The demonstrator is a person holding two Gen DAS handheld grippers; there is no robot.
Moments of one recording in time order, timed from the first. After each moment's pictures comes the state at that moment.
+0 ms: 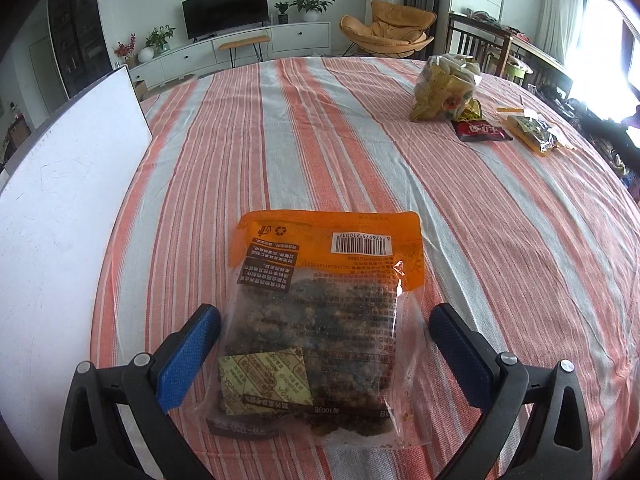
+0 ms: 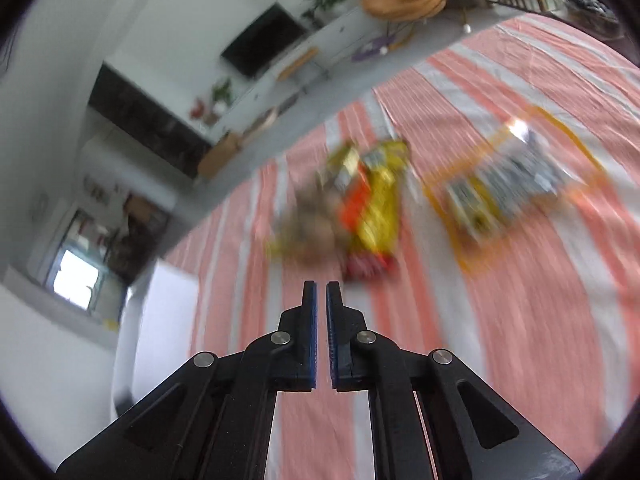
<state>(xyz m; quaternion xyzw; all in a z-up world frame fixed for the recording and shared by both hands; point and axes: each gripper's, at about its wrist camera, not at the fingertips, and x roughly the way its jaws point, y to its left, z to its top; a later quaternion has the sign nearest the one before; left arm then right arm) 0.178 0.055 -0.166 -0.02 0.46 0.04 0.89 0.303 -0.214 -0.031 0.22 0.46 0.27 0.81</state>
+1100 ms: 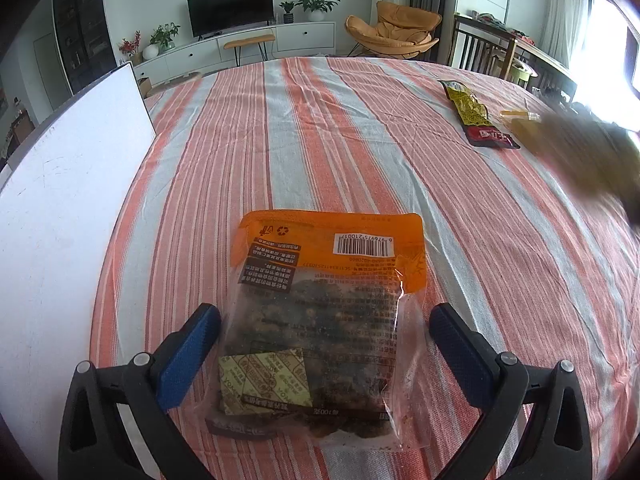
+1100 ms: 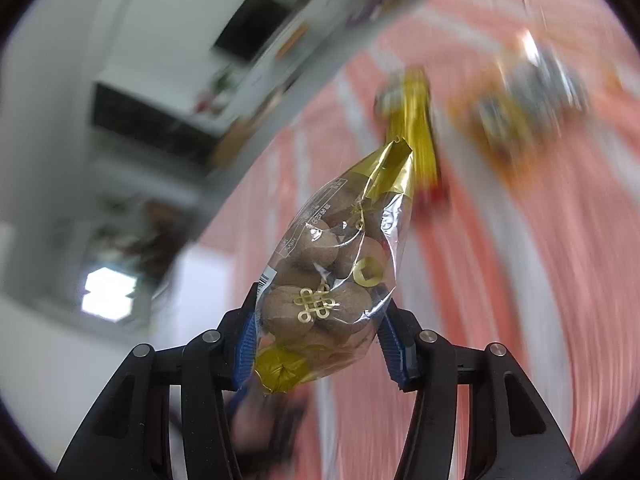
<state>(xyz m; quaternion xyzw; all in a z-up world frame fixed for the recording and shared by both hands) 0.178 0.055 -0.166 -0.03 0.46 0.05 0.89 0.271 -0.214 -0.060 0.32 0.51 0.32 0.73</state>
